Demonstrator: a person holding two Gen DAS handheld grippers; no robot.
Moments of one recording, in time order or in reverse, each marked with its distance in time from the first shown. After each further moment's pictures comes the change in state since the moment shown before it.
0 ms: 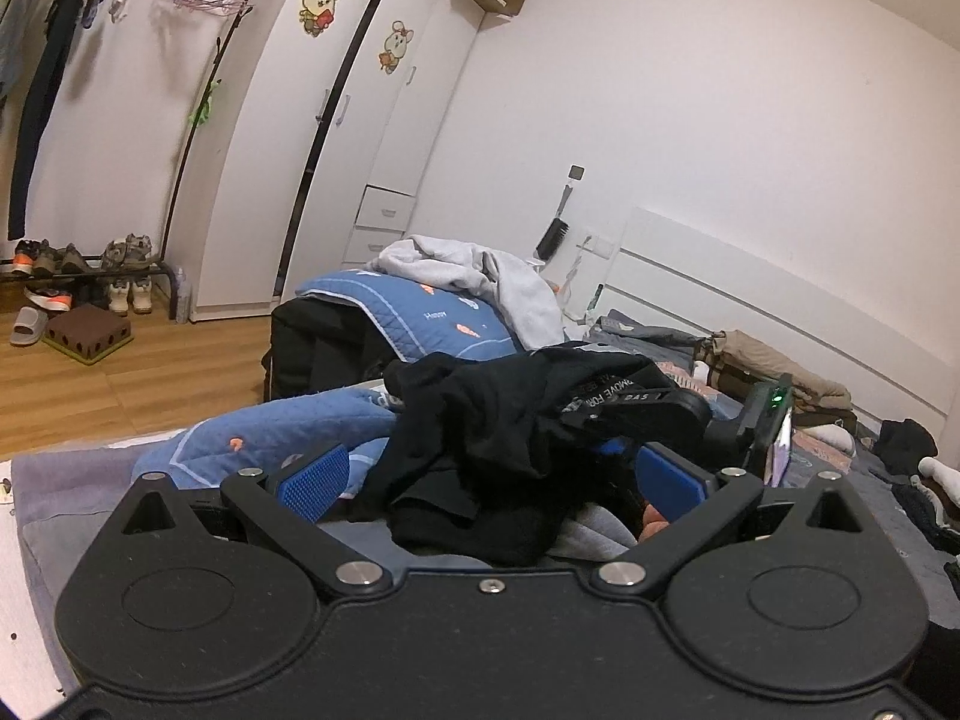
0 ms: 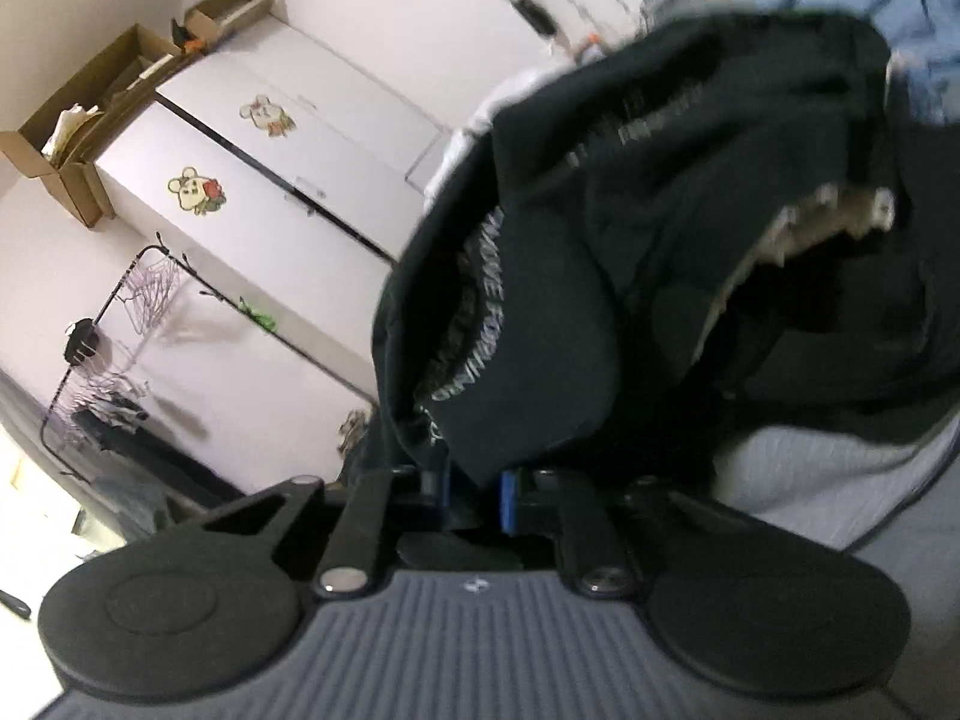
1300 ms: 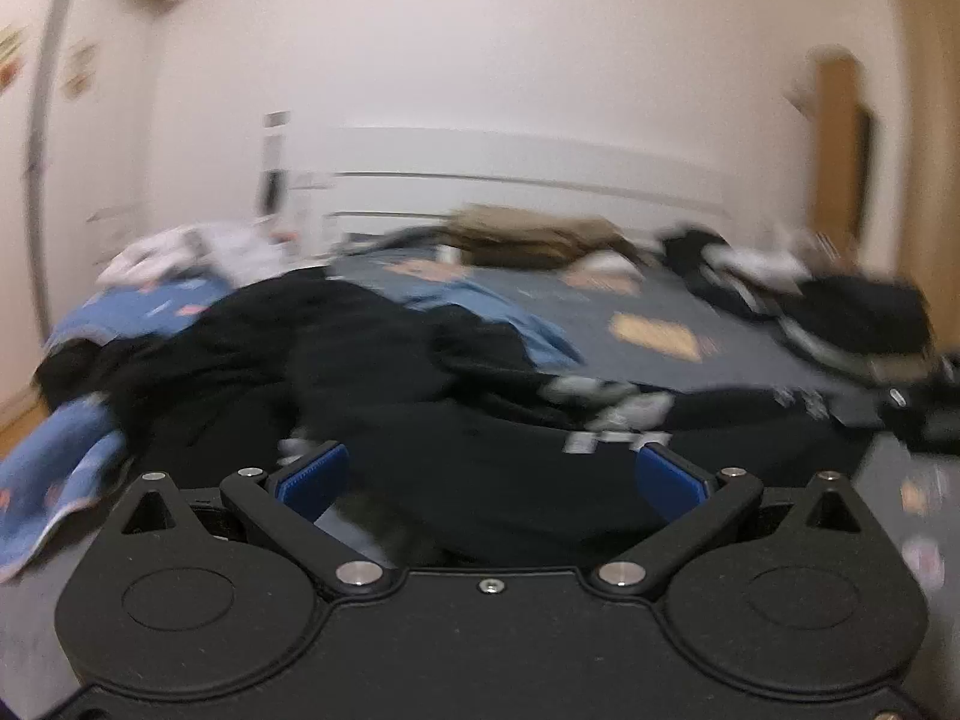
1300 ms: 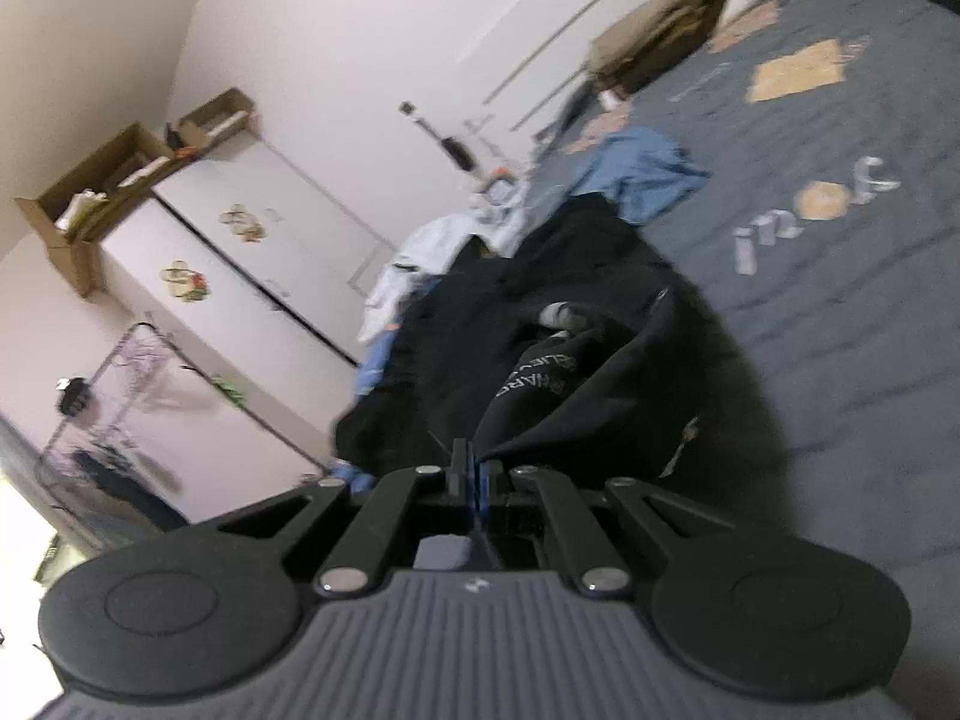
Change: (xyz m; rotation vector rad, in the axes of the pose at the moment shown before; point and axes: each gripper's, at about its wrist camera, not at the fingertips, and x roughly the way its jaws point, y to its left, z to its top) left arm -0.013 -0.139 -0.088 0.491 0.164 -0.480; right arm -0.393 -0.056 -0.086 0.052 -0.204 -0.145
